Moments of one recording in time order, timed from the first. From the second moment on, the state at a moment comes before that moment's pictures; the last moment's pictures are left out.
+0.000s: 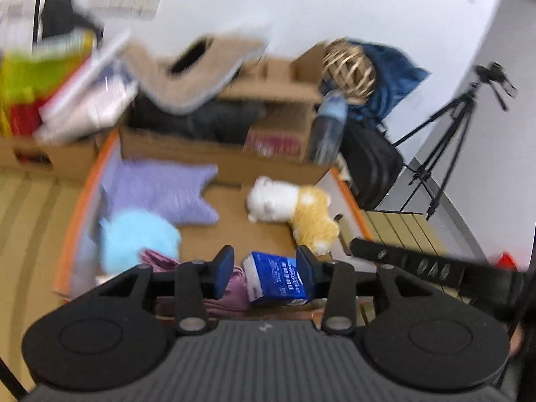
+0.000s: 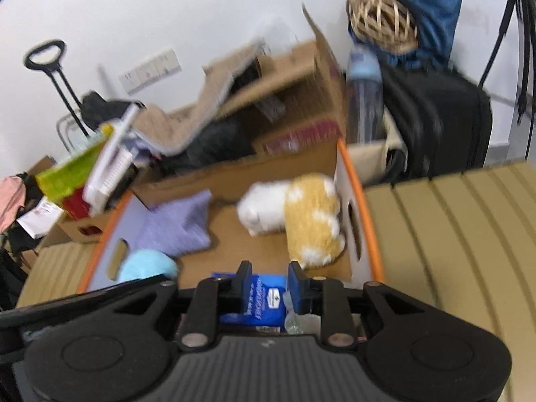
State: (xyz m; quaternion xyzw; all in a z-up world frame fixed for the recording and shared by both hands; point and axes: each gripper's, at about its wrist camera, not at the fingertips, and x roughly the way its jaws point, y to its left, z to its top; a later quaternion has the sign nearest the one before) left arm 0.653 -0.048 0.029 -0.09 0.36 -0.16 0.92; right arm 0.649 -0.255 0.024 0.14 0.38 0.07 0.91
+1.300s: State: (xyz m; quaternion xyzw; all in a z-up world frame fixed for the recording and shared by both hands) left arm 0.325 0.047 0.022 -0.07 0.24 -0.04 0.97; right arm 0.306 -0.223 0.022 0.09 0.28 0.13 0.95
